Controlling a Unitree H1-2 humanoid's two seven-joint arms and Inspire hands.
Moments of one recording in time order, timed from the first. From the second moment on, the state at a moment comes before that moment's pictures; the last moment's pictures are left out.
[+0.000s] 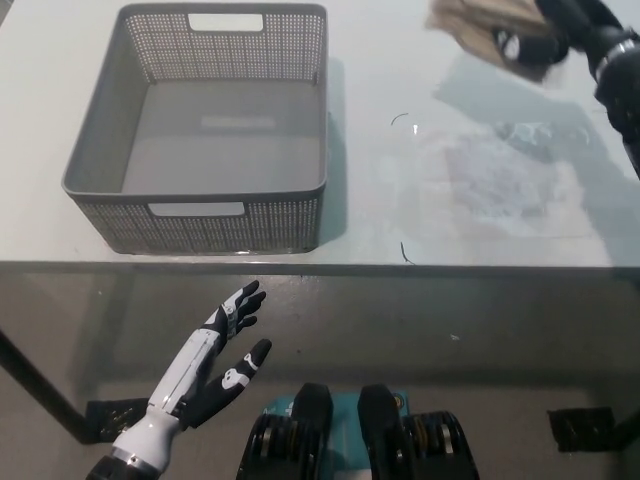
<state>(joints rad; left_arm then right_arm) -0.08 0.17 -0.10 0.04 0.08 -0.25 -0.20 -1.29 -0.36 0.28 1.28 -0.54 -0.35 -0.02</state>
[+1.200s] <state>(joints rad) -0.08 0.19 -0.12 0.04 0.08 -0.22 -0.22 -1.38 0.07 0.24 1.30 -0.46 -0.33 -0.05</state>
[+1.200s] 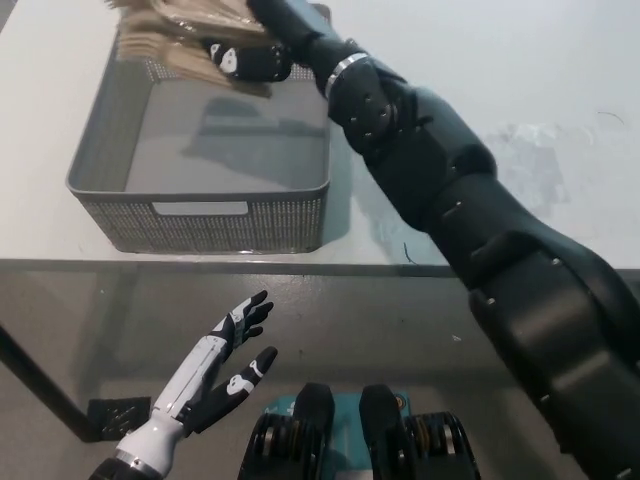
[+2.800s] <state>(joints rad) -0.08 0.19 -0.12 0.03 0.08 -0.21 -0.23 -0.78 -0.26 0.04 0.26 -0.25 -0.07 0.20</state>
